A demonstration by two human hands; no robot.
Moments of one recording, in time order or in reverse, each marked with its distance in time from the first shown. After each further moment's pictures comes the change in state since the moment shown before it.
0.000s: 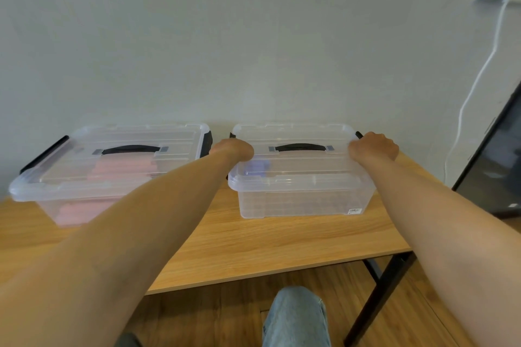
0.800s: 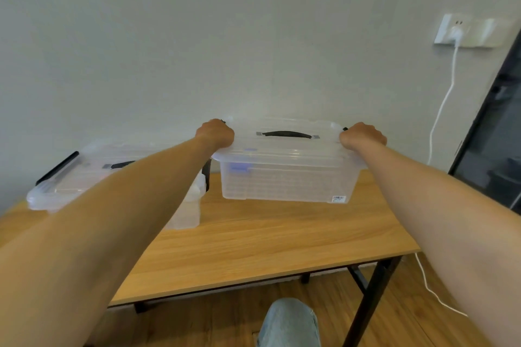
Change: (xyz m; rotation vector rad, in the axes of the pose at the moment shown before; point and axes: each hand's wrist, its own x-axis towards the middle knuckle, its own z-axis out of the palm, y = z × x) left_hand -0.022 -0.007 -0.077 -0.157 0.276 0.127; right_hand -0.043 -0.020 -0.104 0.158 -0.032 0.005
